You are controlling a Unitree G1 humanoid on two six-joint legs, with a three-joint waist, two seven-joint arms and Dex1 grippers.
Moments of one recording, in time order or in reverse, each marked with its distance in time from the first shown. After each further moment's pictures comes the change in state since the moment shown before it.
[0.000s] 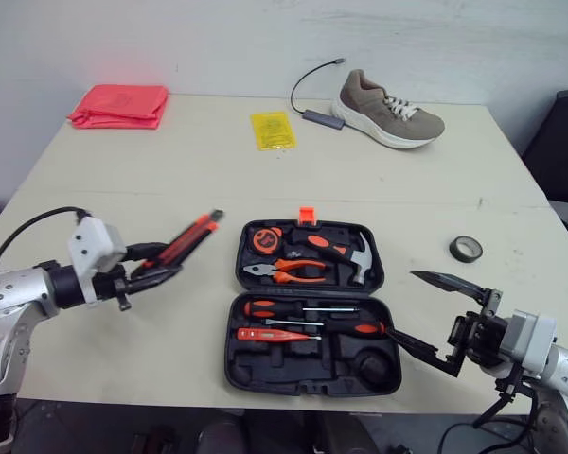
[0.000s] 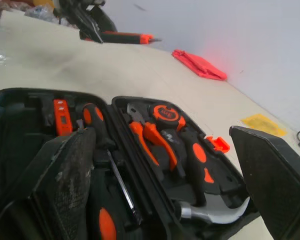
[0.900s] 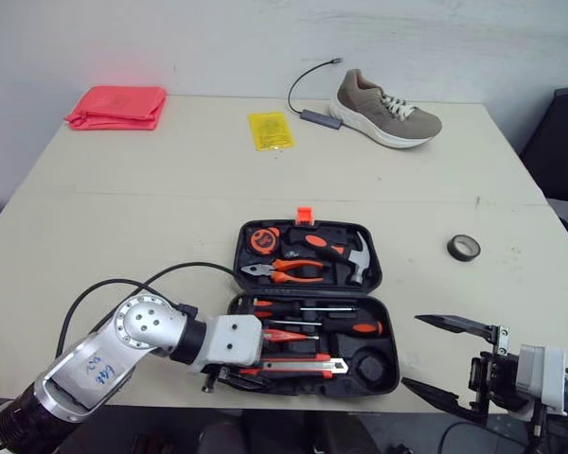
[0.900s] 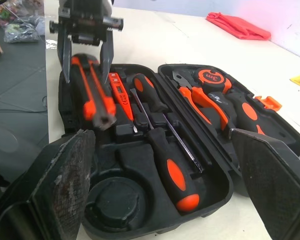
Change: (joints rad) left arm -0.141 0.036 -0.636 -0.332 0.266 0.182 0.012; right arm 0.226 -0.064 -0.075 -0.078 0.053 0.083 0.077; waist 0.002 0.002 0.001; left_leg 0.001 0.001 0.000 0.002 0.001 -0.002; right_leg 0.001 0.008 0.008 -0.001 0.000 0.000
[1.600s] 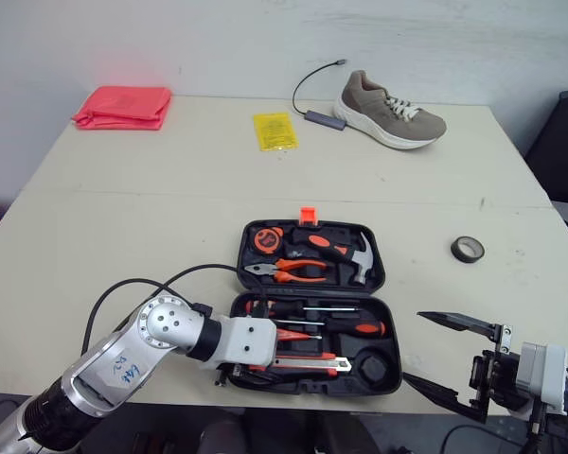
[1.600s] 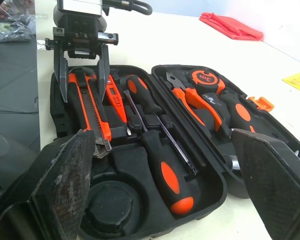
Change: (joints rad) left arm -0.053 -0.082 -0.068 0.040 0.106 0.020 0.009; right arm 0.004 0.021 -0.009 -0.018 -0.017 0.004 -0.031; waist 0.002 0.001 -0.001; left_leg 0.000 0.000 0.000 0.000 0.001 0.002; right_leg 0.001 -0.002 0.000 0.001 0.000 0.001
